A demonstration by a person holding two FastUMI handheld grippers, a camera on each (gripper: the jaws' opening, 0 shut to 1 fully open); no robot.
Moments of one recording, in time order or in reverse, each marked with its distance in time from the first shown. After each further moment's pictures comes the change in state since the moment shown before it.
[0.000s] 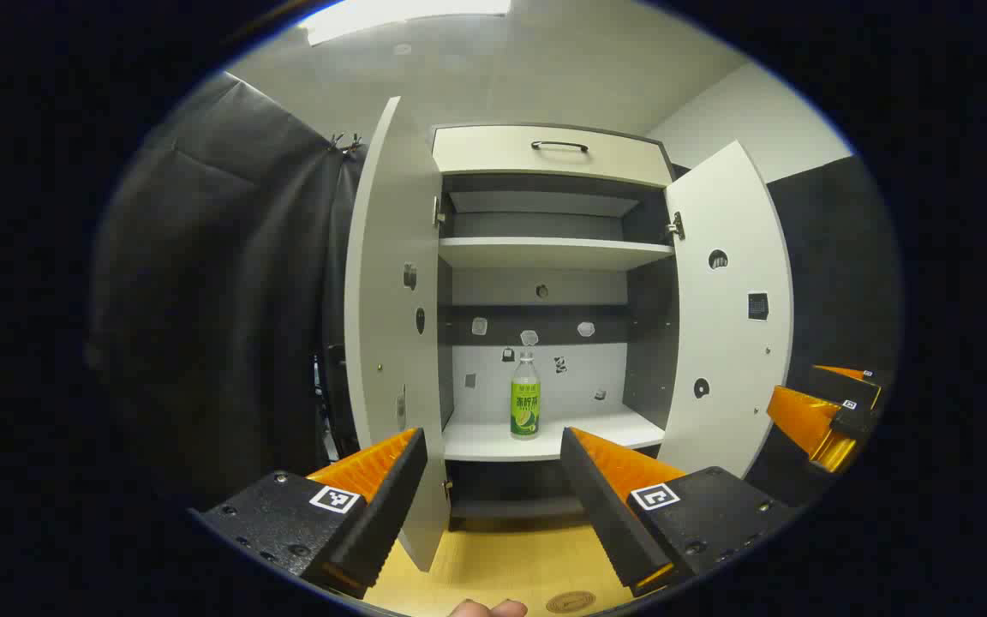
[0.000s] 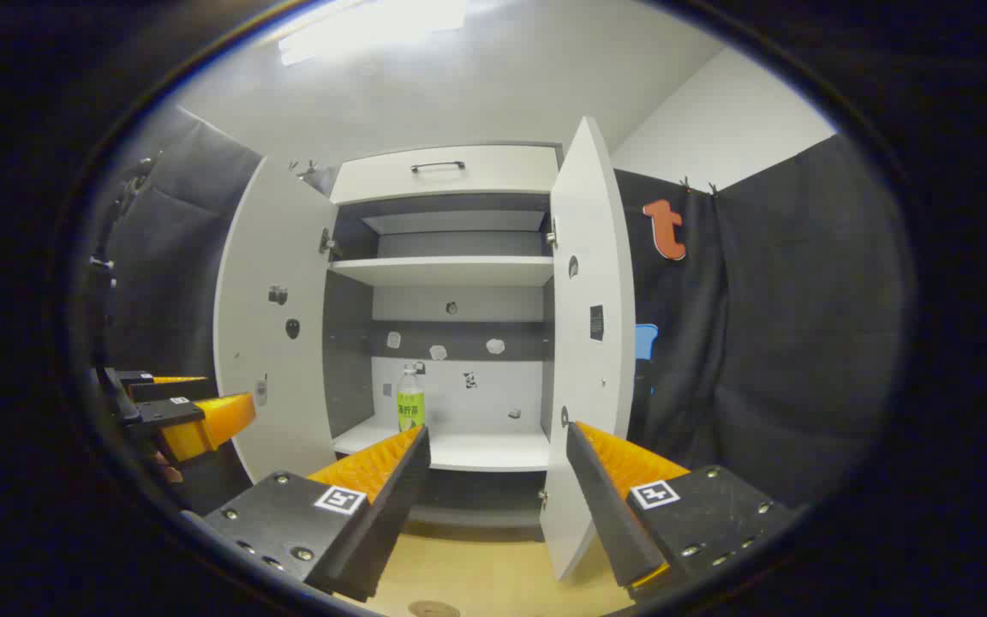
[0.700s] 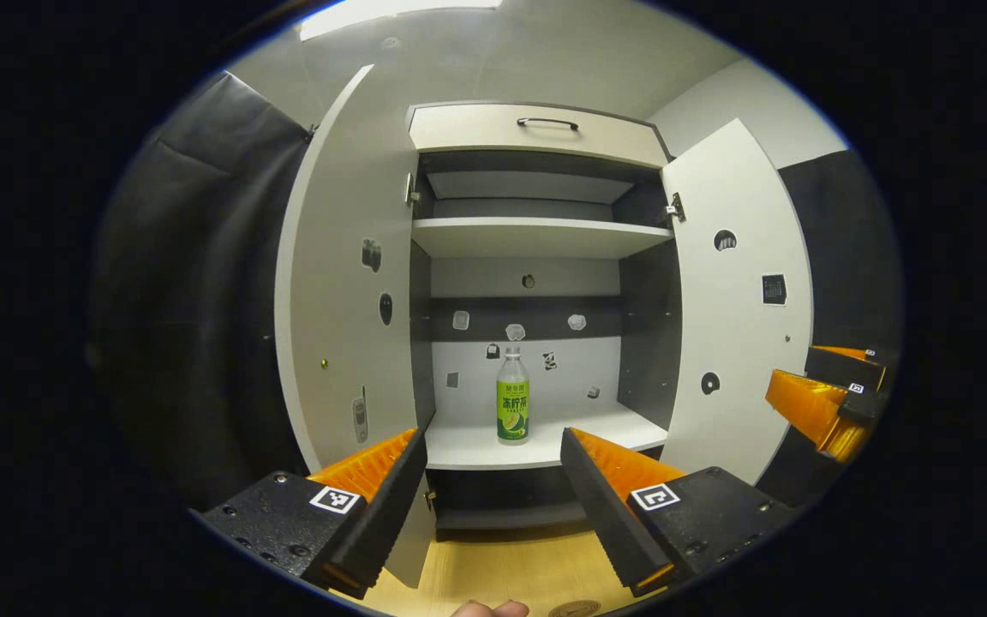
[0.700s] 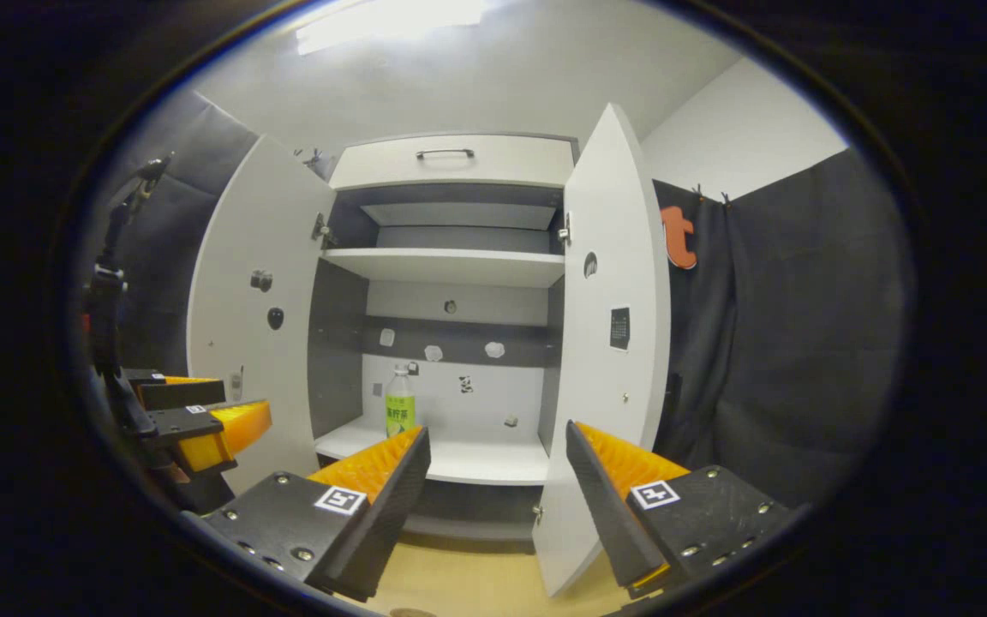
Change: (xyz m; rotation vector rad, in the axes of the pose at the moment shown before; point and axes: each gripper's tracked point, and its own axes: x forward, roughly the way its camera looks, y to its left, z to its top) left arm 0.051 -0.007 -0.025 0.001 0.020 -0.047; right arm 0.041 0.004 -0.012 -0.078 -0.009 -0.011
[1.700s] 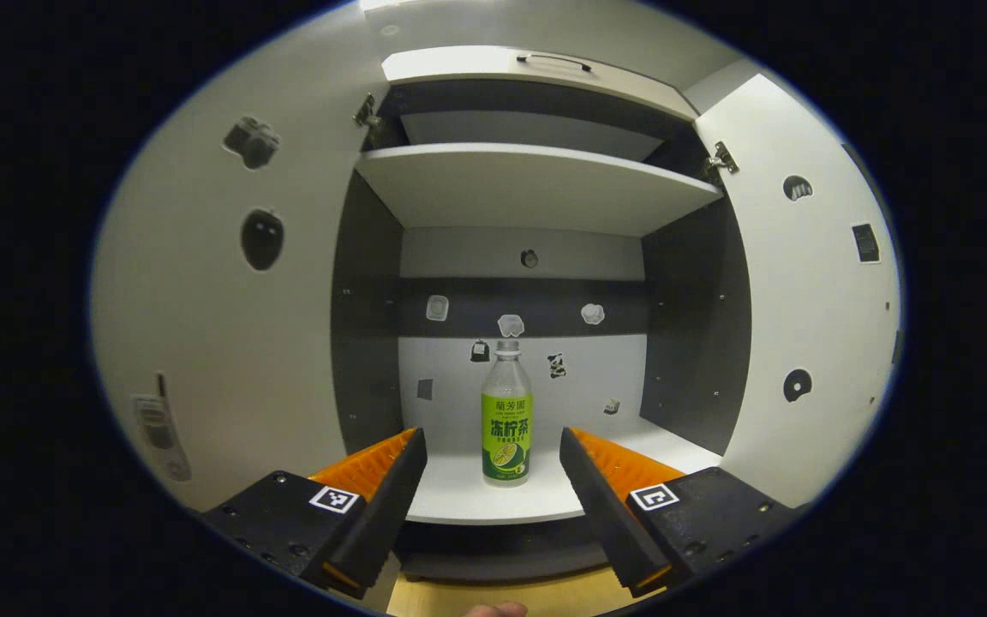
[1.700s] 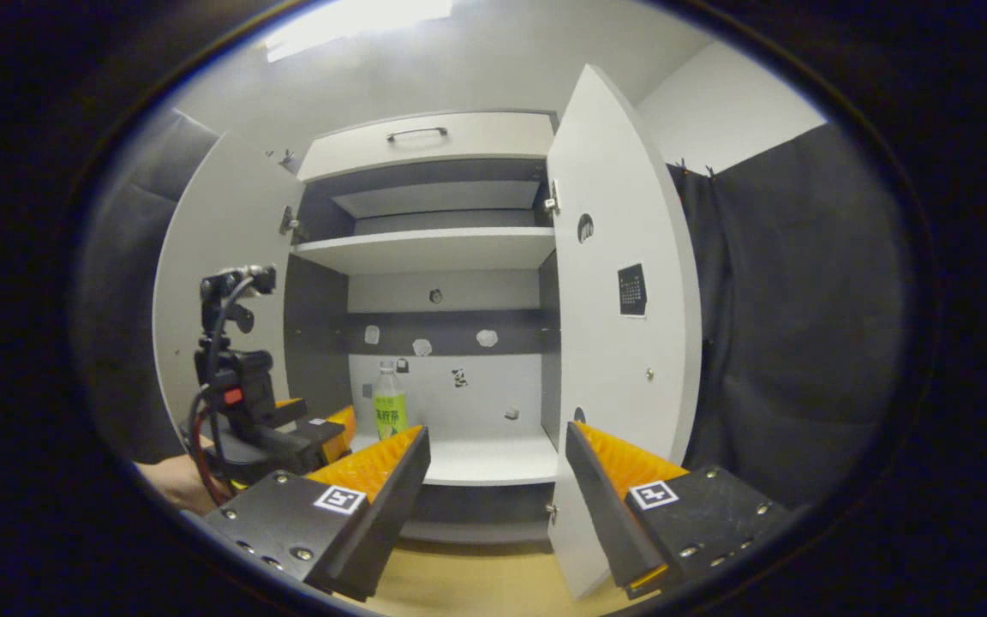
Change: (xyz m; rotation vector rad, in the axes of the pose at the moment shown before) left arm 0.193 -0.018 -0.044 -0.024 -0.030 -0.059; right arm 0.039 -0.002 -0.020 0.111 0.017 -0.025
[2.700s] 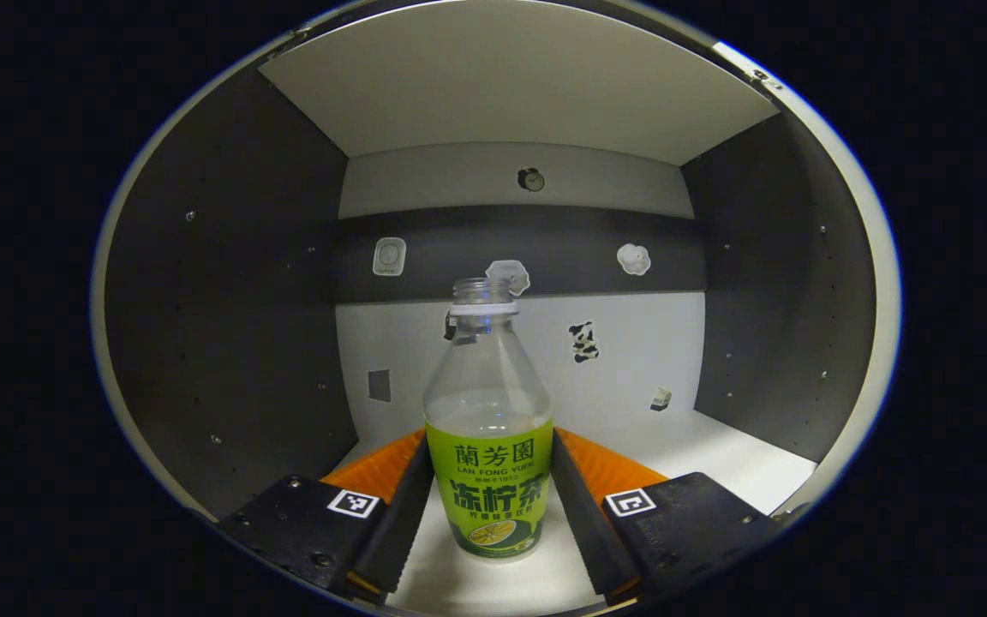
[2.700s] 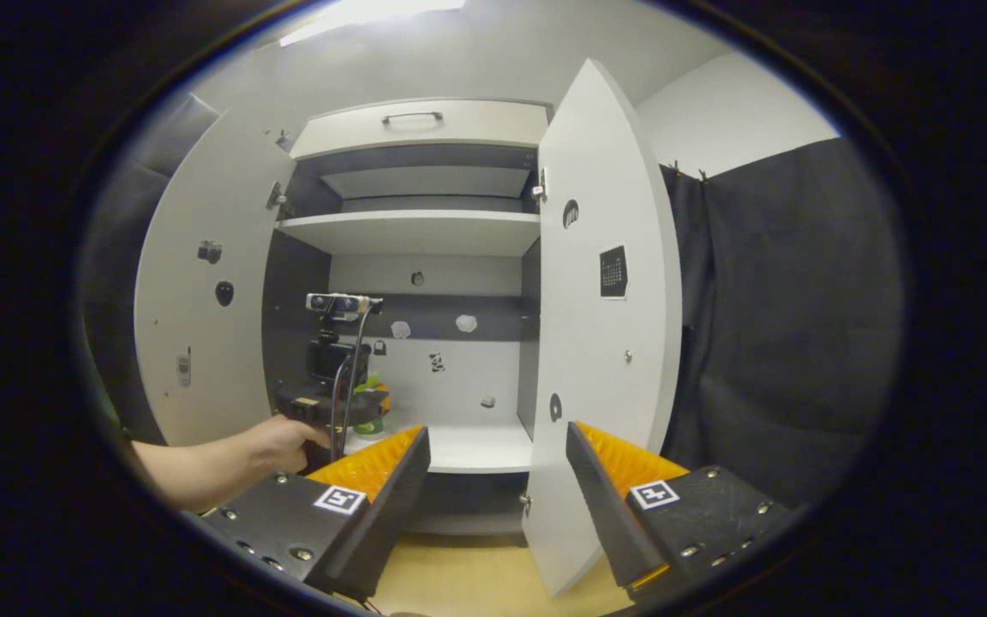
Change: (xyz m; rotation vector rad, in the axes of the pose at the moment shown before) left arm 0.161 0.003 -0.048 0.022 0.074 0.006; right arm -0.010 -0.013 -0.021 -0.080 0.043 -0.057
